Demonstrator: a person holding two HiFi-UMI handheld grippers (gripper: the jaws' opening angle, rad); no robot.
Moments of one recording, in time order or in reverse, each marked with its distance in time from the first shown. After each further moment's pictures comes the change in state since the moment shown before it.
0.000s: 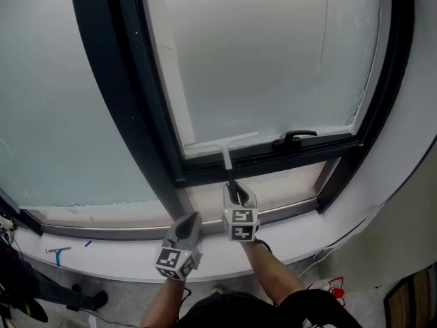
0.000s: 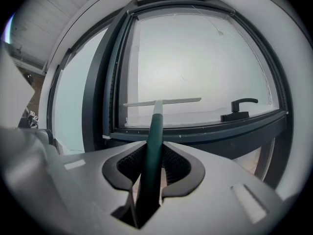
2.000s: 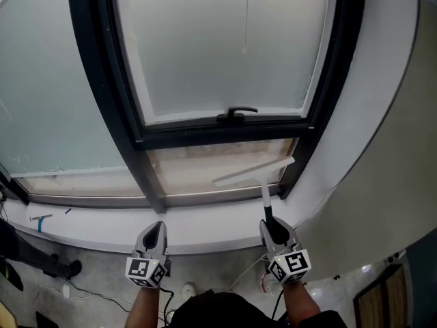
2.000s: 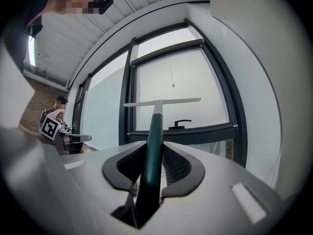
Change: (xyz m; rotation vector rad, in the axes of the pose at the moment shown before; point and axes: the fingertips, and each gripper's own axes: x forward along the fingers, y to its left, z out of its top) left arm -0.124 -0.169 -0.032 -0.015 -0.007 0.197; right arm -0.372 -0.179 -0.036 0.011 -0.122 0.170
